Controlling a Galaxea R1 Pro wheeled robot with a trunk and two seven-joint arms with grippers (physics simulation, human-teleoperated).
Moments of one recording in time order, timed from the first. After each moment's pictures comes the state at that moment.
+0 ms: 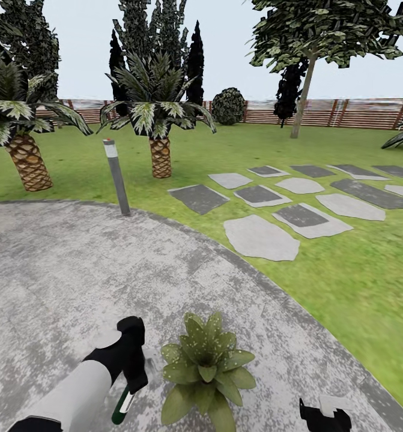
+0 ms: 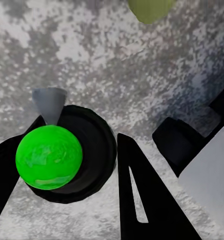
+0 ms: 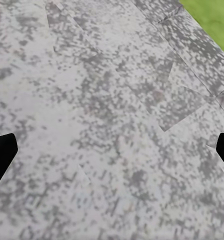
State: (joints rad) left arm -0.71 -0.07 -0.11 -0.56 -1.34 0.67 -1.26; right arm -0.44 -0.11 -0.49 -0.10 0.41 -0.42 -0.11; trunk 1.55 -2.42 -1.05
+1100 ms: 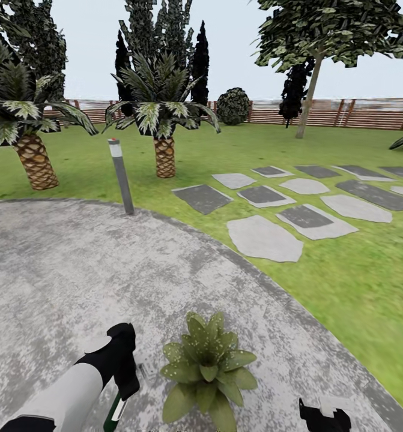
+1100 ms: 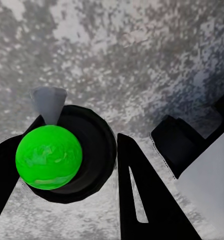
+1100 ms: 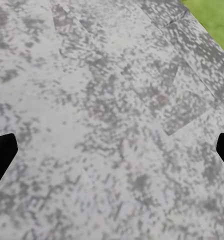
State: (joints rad) left arm -0.71 -0.02 -0.08 -0.48 -1.26 0.67 -1.16; right arm -0.44 -0.11 -0.49 -0.10 0.41 -0.42 -0.11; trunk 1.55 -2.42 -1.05
